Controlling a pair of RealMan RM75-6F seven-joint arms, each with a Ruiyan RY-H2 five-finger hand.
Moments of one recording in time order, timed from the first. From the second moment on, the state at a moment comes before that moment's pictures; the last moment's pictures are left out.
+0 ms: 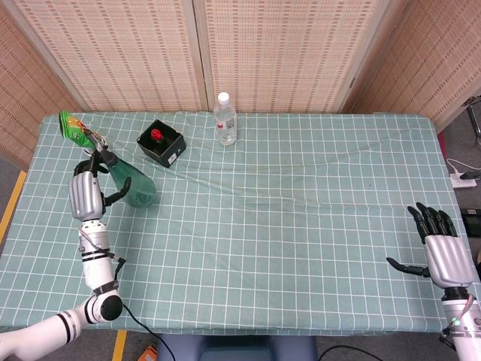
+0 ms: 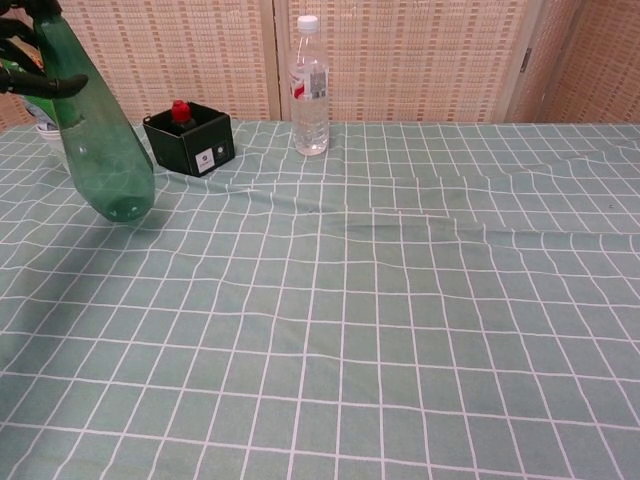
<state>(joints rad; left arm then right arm) -0.58 -1.71 -0.46 -1.28 1.11 1.45 0.10 0.13 -1.10 0.08 -1.65 -1.38 1.37 -0.10</state>
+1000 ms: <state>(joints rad) -0.59 -1.77 -0.40 -1.11 1.19 1.43 0.04 0.13 -1.09 0.07 -1.66 -1.38 1.35 -0.08</state>
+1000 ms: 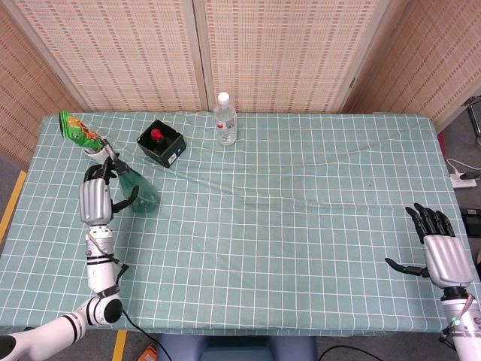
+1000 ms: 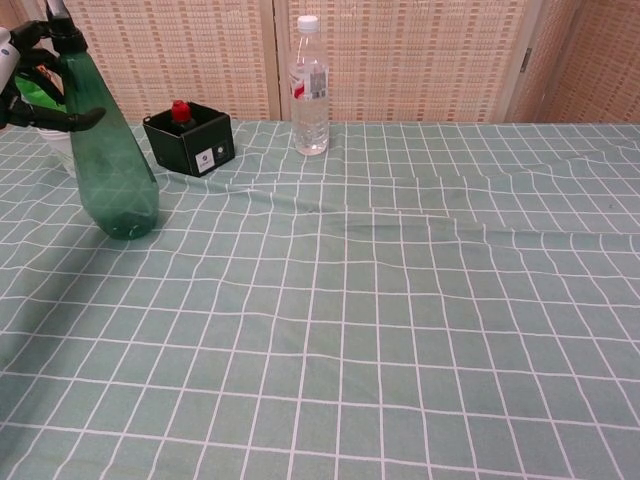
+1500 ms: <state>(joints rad) -0.58 -1.75 -0.42 -1.15 1.15 1.40 0.06 0.13 -1.08 0.07 -1.67 -1.38 1.34 -0.06</state>
